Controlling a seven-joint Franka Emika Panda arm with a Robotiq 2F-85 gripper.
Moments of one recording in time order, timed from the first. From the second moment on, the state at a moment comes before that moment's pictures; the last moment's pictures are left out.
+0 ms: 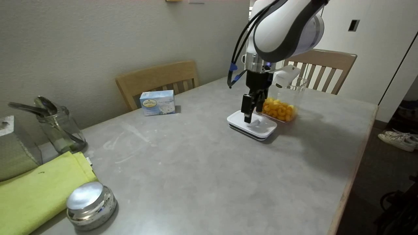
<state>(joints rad) -0.08 0.59 0.02 -1.92 0.01 2.53 -0.23</state>
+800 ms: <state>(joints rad) -0.07 0.62 0.03 -1.89 0.01 2.53 -0.23</state>
